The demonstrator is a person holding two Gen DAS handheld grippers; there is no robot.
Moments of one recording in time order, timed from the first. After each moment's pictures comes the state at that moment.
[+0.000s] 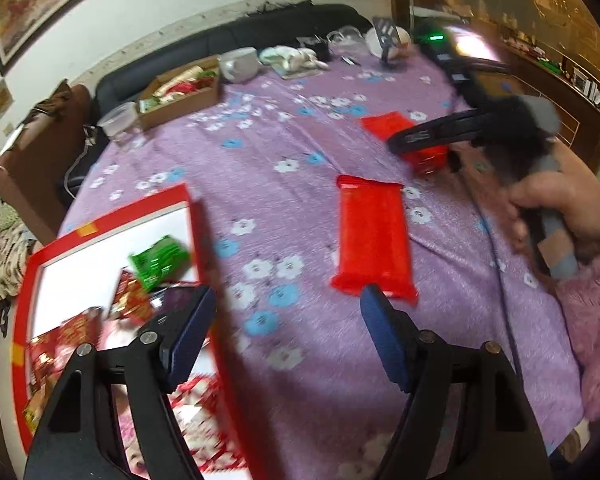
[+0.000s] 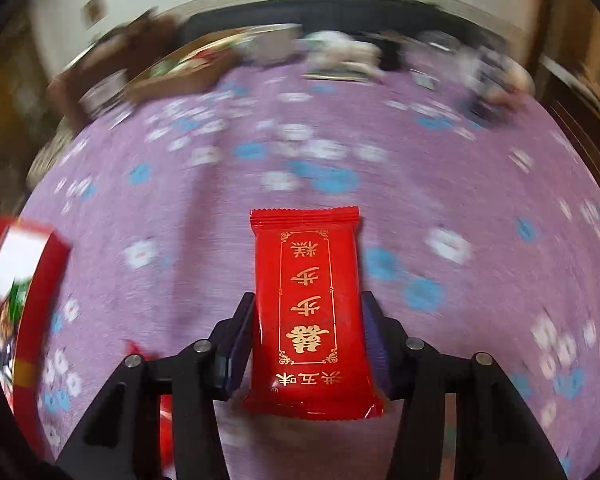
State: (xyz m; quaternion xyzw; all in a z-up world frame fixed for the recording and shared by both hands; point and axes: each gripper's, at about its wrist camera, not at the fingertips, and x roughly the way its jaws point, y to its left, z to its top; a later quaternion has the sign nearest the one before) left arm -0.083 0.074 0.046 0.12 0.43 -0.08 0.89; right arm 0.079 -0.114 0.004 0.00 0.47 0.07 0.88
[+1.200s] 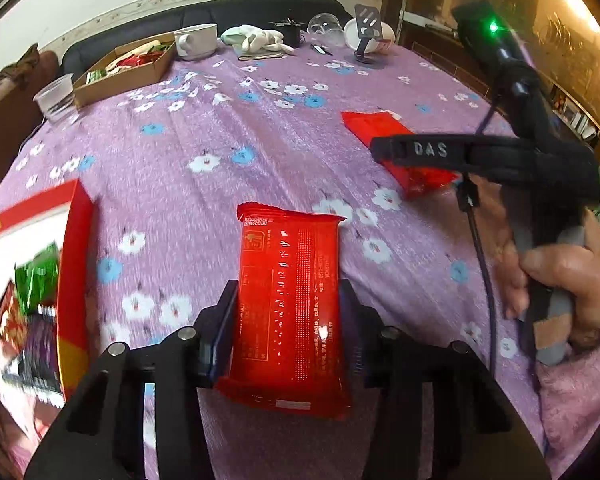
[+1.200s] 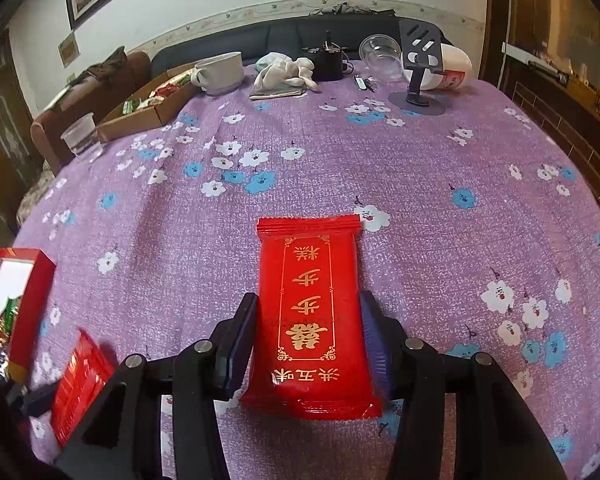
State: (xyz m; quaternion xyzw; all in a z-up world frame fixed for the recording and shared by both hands) left arm -0.049 0.039 0.016 0.04 0.45 -0.13 0.88; right arm 0.063 -0.136 0.008 0.03 0.44 0.06 0.90
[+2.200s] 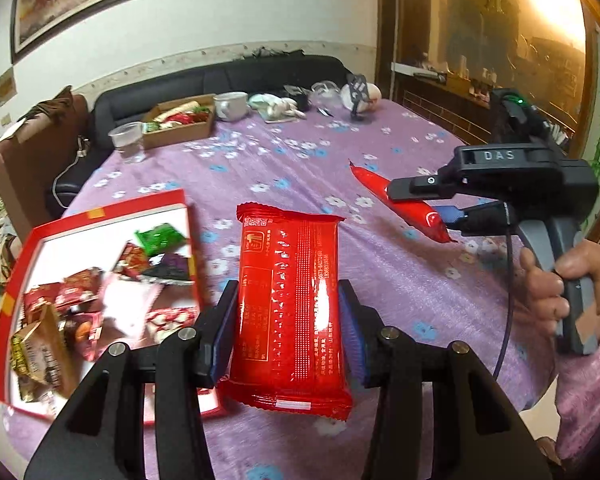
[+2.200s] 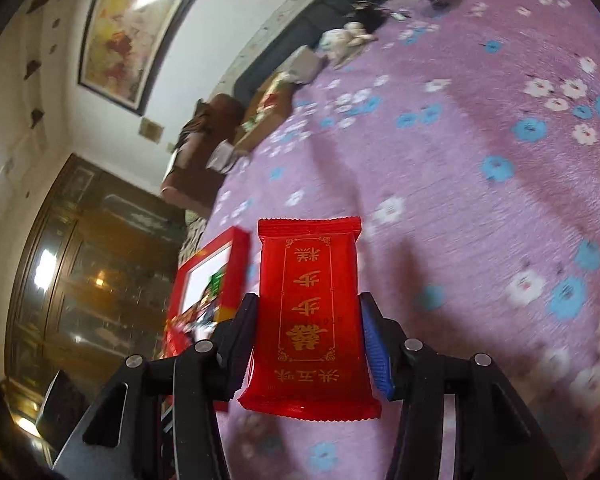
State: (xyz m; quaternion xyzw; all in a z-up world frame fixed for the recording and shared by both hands) left arm -0.169 0.096 0.077 0.05 0.34 -0.12 0.93; right arm -0.055 -0.140 0.034 0.30 0.45 0.26 0.80
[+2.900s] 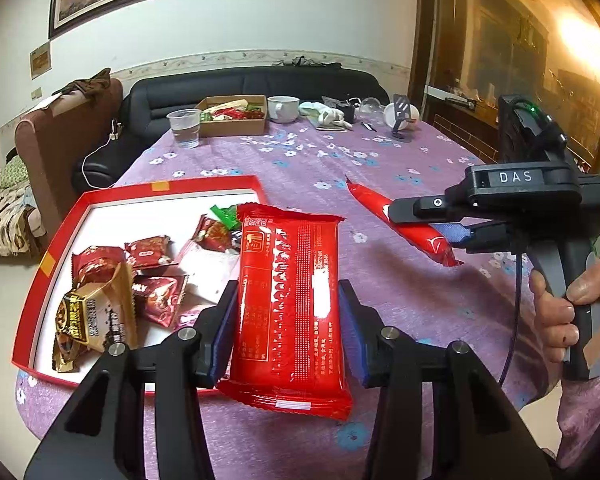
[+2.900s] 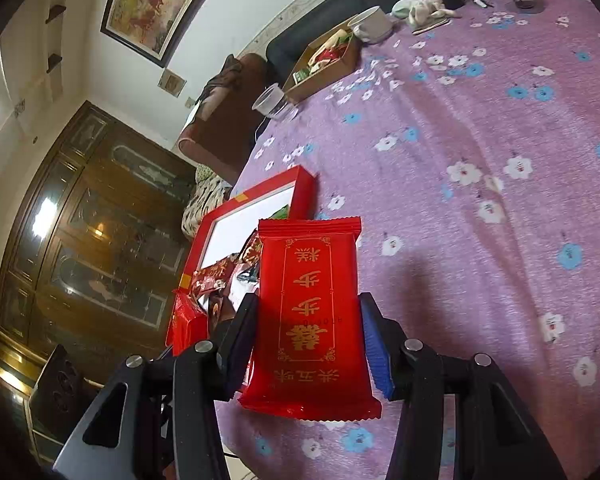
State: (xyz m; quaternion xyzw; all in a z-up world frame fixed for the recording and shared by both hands) left arm -0.189 0.167 0.072 0.00 0.33 -0.08 0.94; right arm -0.073 -0.046 0.044 0.24 0.48 0.30 0.79
